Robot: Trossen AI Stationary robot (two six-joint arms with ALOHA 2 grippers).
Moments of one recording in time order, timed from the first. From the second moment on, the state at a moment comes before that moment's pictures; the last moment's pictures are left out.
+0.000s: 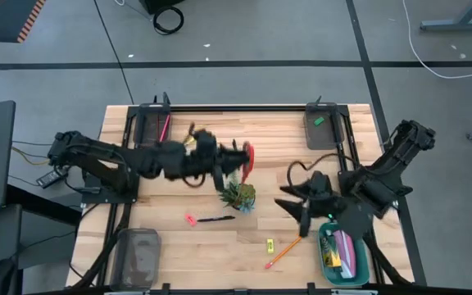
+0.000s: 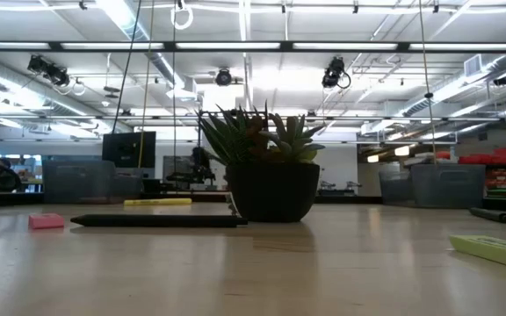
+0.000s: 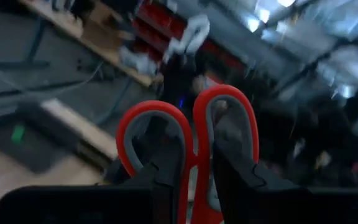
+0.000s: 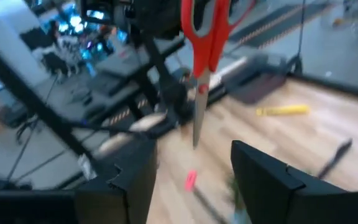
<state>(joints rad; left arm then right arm) -0.21 1.41 1.27 0.25 -0.40 -0.58 0.75 1.33 1.32 -0.44 1.04 0.84</state>
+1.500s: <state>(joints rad) -0.09 1.41 1.27 0.51 -0.11 -0.75 0.29 1.33 1.32 -0.02 0.31 0.62</state>
